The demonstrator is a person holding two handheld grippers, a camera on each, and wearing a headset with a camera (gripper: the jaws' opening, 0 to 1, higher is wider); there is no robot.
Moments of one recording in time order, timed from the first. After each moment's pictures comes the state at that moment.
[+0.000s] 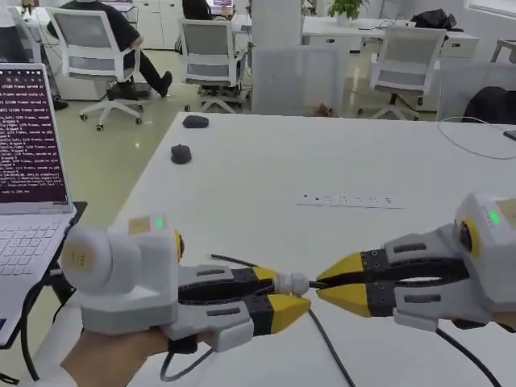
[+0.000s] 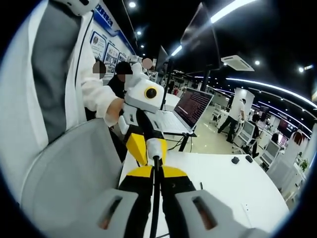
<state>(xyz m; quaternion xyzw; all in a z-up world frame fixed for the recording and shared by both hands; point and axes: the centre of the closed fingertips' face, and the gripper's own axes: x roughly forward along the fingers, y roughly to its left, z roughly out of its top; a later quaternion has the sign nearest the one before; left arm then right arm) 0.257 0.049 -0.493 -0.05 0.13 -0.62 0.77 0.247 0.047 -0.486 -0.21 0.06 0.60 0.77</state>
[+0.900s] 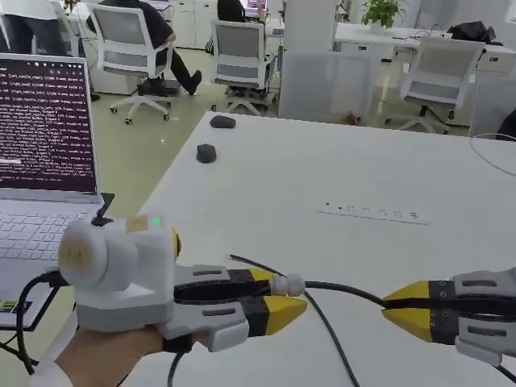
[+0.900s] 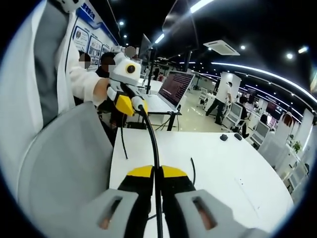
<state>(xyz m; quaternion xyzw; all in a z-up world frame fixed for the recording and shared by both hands) 0.269 0.078 -0.491 -0.06 0.12 -0.59 0.80 0.266 -0.012 -0.520 -0.21 0.12 0.54 0.81</state>
